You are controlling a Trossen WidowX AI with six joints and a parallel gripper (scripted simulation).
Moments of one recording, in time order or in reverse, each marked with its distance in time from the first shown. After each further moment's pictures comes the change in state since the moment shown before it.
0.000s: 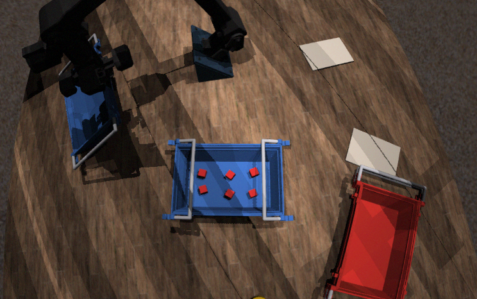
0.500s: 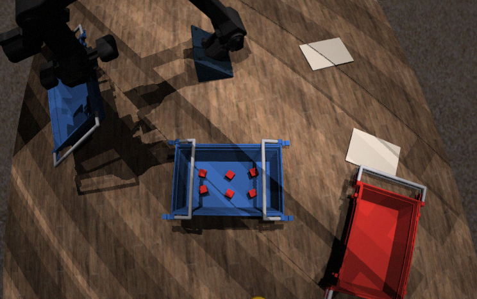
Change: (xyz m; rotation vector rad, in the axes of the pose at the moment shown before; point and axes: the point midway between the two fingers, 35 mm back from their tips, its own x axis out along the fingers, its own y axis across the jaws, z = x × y) arm -0.050 -0.018 0.002 0.003 0.000 -0.023
